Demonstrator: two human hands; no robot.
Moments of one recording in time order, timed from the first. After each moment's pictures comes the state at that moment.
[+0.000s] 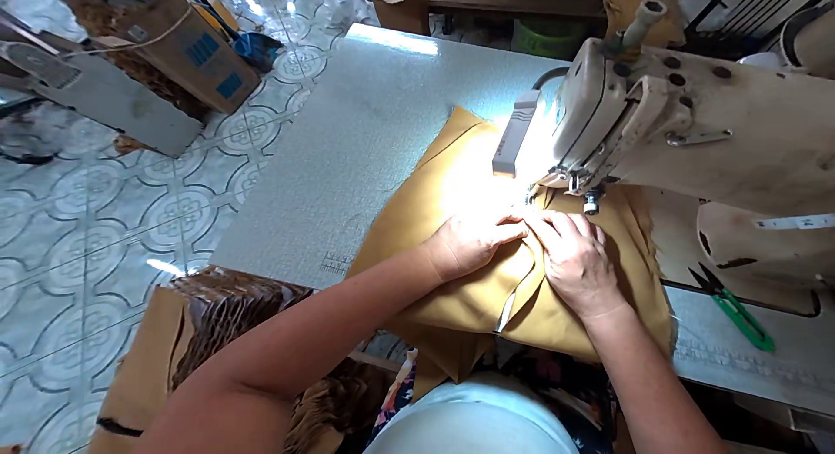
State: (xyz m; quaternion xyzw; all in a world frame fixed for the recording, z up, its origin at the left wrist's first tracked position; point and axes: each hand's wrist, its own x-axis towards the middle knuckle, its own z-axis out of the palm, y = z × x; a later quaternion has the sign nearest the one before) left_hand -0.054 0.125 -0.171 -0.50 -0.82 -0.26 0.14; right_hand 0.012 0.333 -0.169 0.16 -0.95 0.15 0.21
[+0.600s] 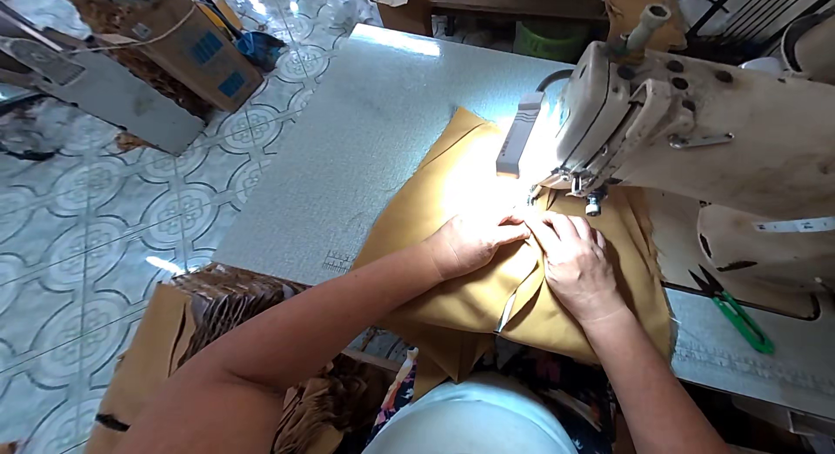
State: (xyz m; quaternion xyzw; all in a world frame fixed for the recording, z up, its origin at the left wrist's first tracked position) left_hand -0.056 0.122 -0.171 -0.51 -0.81 -0.25 0.12; right_hand 0.015 0.328 -0.167 0.15 -0.96 0.11 0.20
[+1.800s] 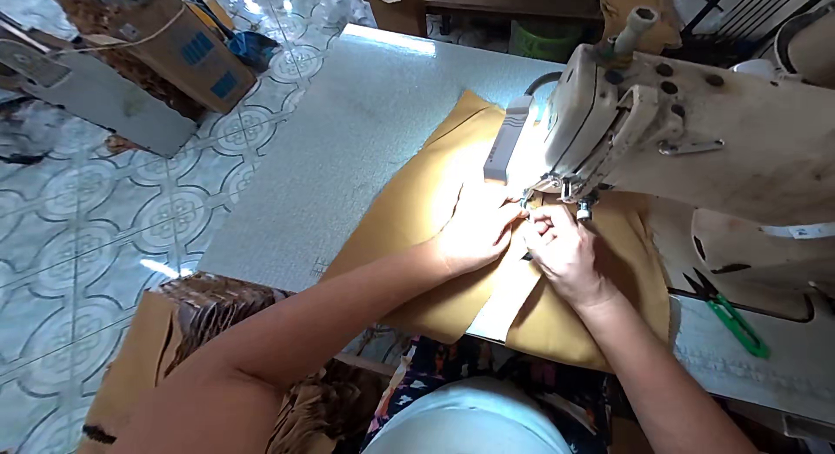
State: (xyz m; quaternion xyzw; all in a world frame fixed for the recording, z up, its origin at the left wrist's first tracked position) left_hand -0.062 0.144 -0.157 -0.39 -0.88 -0.26 0.05; right_hand -0.004 0.330 -0.165 0.13 -0.92 0.32 0.20
